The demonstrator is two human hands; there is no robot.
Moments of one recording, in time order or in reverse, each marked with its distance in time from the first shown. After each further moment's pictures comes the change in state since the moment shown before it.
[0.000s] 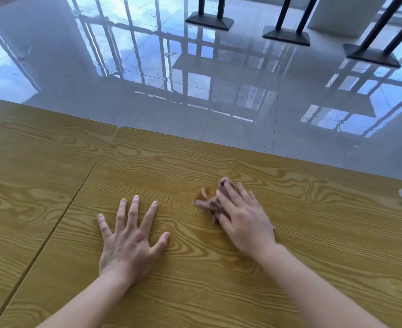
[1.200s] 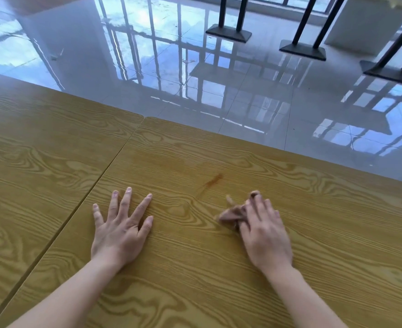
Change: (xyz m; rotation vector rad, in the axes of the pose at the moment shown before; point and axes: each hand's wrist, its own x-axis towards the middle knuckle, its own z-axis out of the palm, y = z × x) left_hand -0.048 -0.054 0.009 -0.044 0.016 -0.139; right_hand -0.079 -0.027 0.004 -0.028 0.027 0.223
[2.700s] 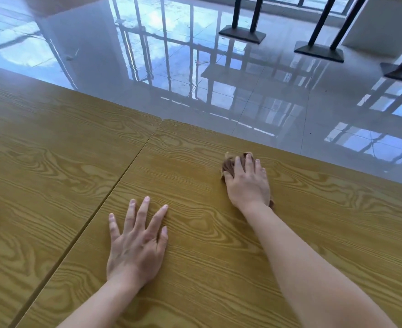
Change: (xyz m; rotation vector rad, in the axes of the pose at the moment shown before) left_hand -0.003 0.004 -0.009 -0.054 0.018 0.012; right_hand 0.153 -0.096 -0.003 0.063 -0.026 0.066
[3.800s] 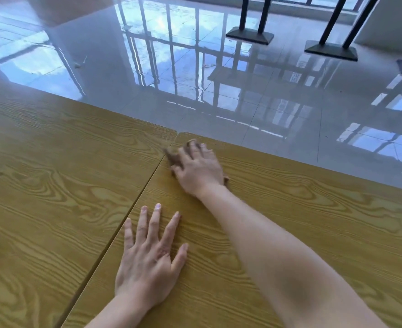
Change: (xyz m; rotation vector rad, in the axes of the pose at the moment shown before) left_hand 0.048 -0.029 -0.006 0.031 0.018 0.107; right_hand 0.083 -0.161 0.028 -0.023 -0.034 -0.374
